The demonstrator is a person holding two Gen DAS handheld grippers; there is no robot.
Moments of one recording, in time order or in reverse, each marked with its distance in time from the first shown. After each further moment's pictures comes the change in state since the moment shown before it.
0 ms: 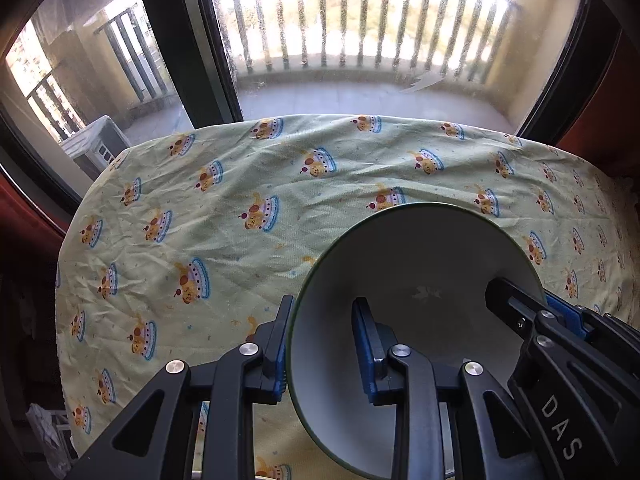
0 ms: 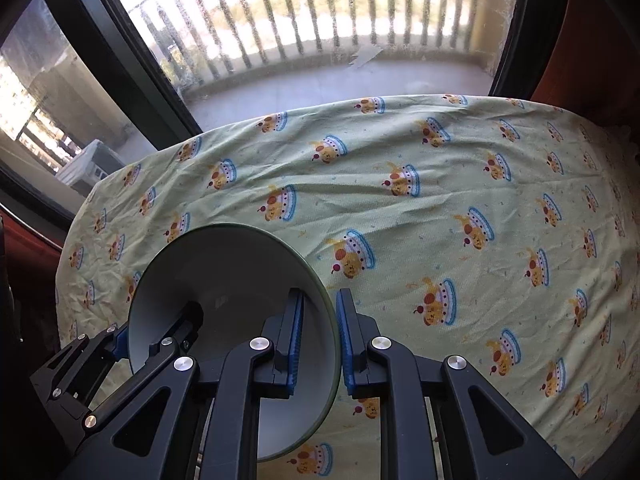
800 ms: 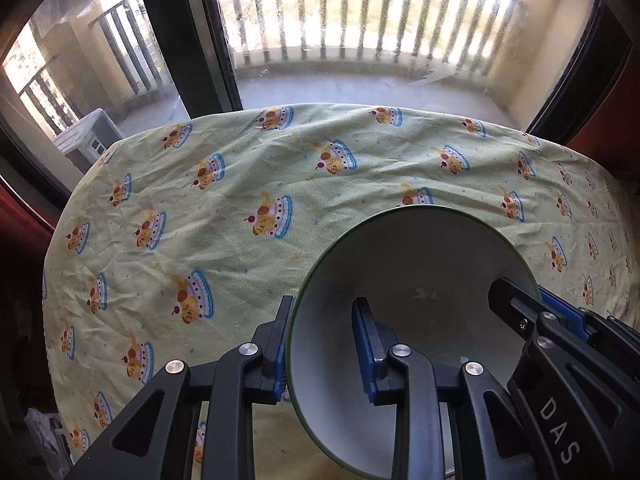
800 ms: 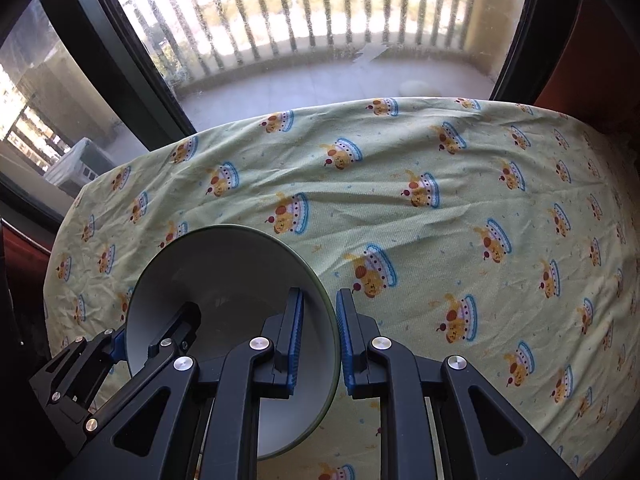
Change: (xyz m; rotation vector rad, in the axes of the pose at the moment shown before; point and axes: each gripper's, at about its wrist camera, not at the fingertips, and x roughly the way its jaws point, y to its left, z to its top) left arm 0.034 0.020 0.011 -0.001 0.039 -0.020; right arm 0.023 0.022 0.012 0.005 0.017 -0.049
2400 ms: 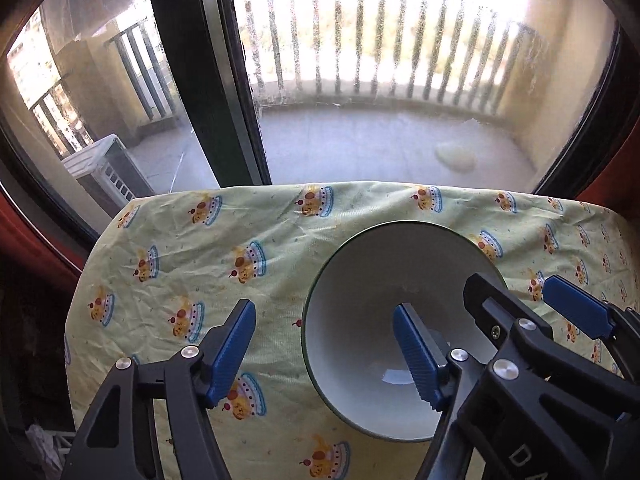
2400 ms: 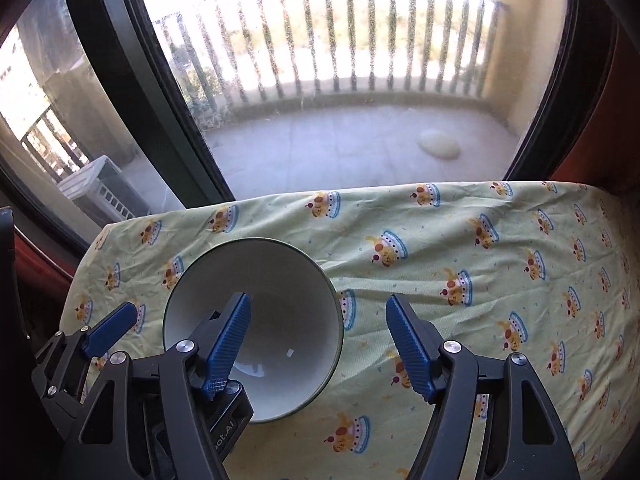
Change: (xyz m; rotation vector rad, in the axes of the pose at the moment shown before) left arm 0.002 0.033 0.057 -0.015 -0.117 0.030; right arm -0.006 0.039 0.054 -0.069 -0.151 0.032
